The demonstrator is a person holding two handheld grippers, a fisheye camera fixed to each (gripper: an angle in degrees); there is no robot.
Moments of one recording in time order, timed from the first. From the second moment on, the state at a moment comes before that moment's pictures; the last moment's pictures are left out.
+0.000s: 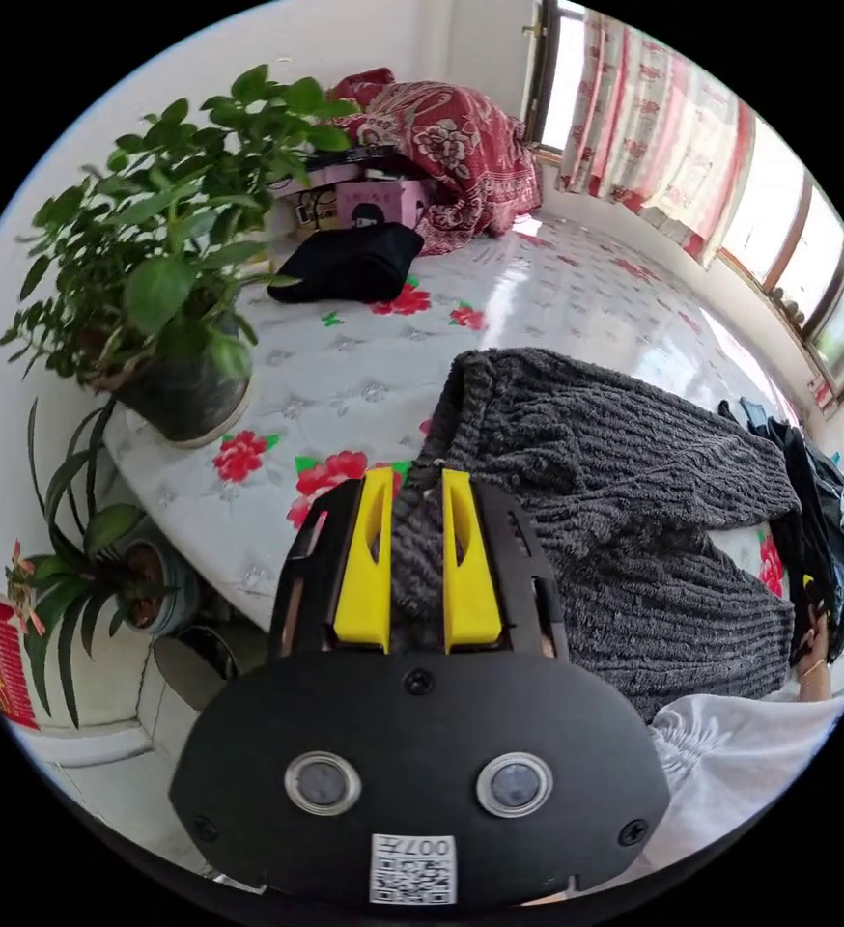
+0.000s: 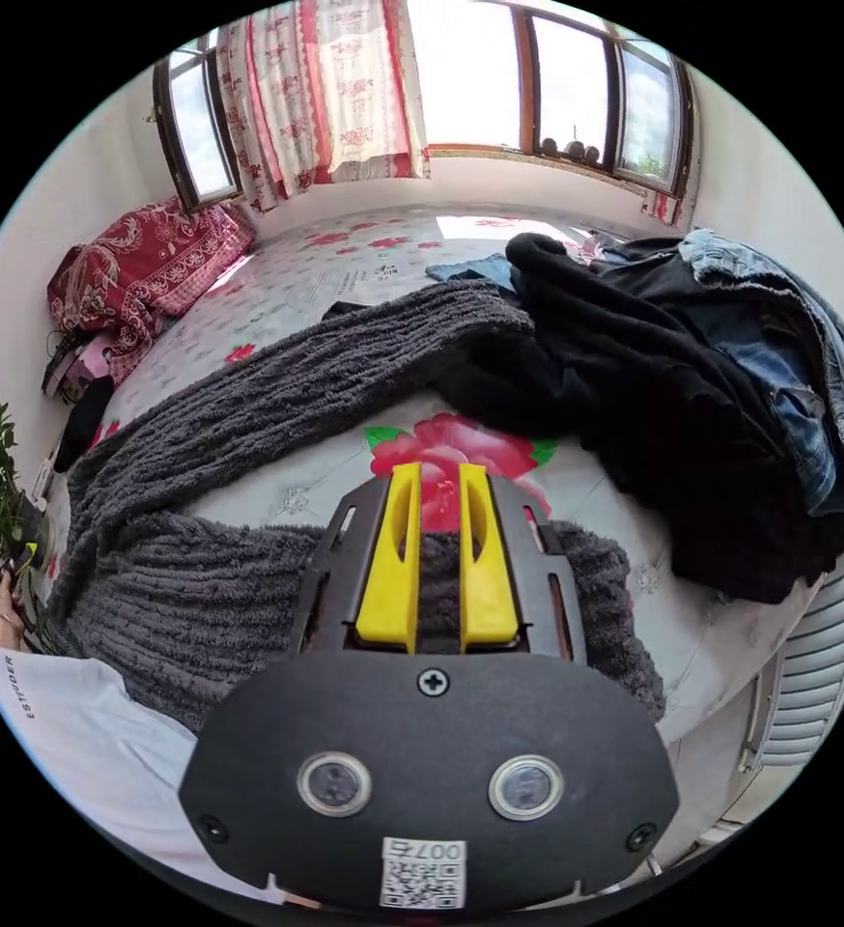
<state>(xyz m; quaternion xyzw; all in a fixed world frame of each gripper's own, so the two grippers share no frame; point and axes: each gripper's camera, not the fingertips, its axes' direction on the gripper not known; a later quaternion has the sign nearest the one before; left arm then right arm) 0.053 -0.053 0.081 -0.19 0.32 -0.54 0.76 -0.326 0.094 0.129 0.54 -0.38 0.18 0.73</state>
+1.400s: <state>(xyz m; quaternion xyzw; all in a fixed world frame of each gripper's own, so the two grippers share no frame) 0.010 0.050 0.019 0.03 0.43 -0.56 0.71 -0.163 0.284 0.117 0.60 -0.38 0.24 0.66</state>
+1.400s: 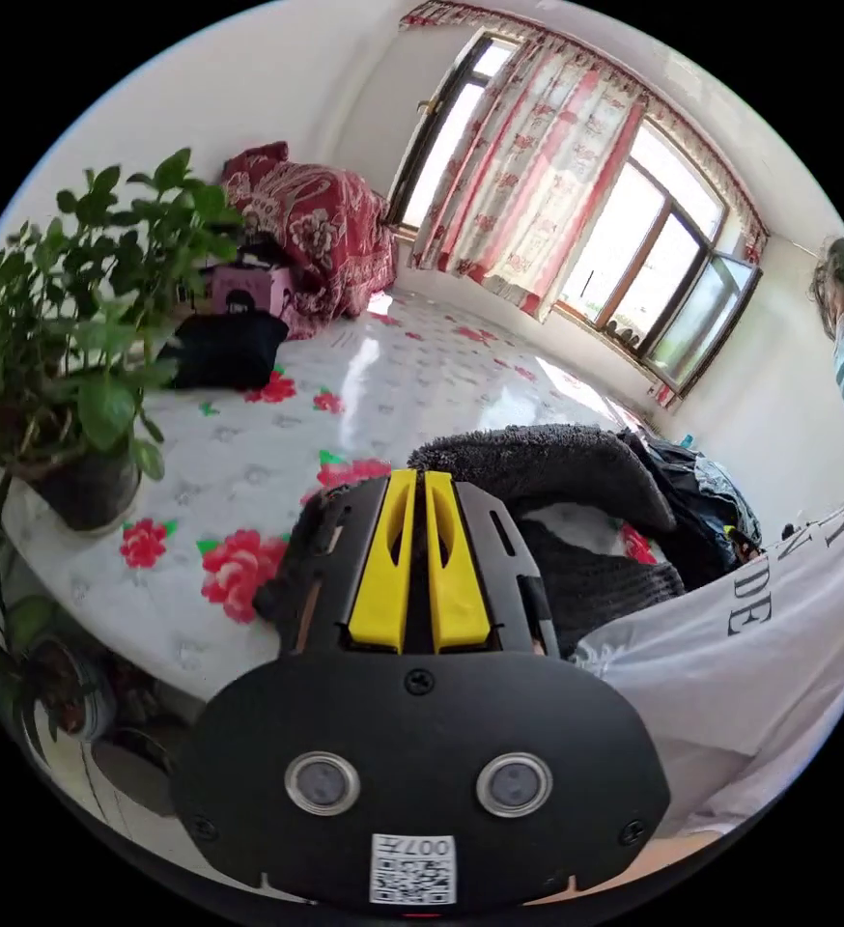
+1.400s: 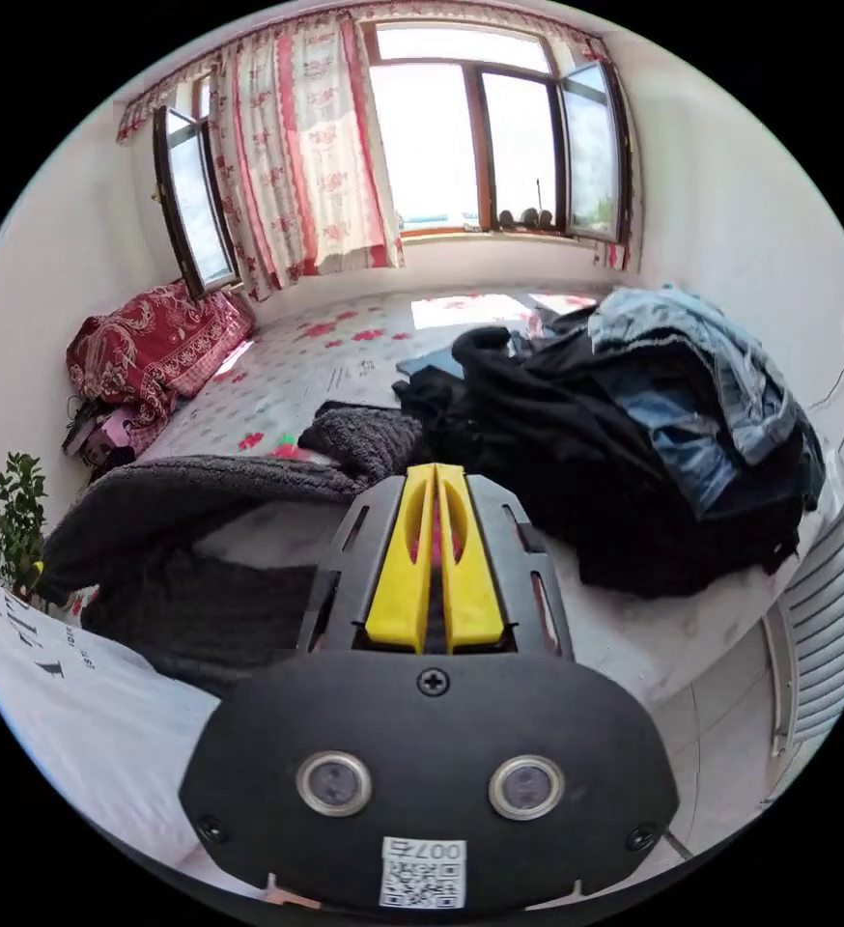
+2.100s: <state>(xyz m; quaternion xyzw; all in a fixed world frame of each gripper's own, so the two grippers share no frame) 0.022 0.098 0.059 -0.04 0.43 -0.63 0.64 -0.187 0.030 -0.006 0.43 -0.35 0.07 0.83</state>
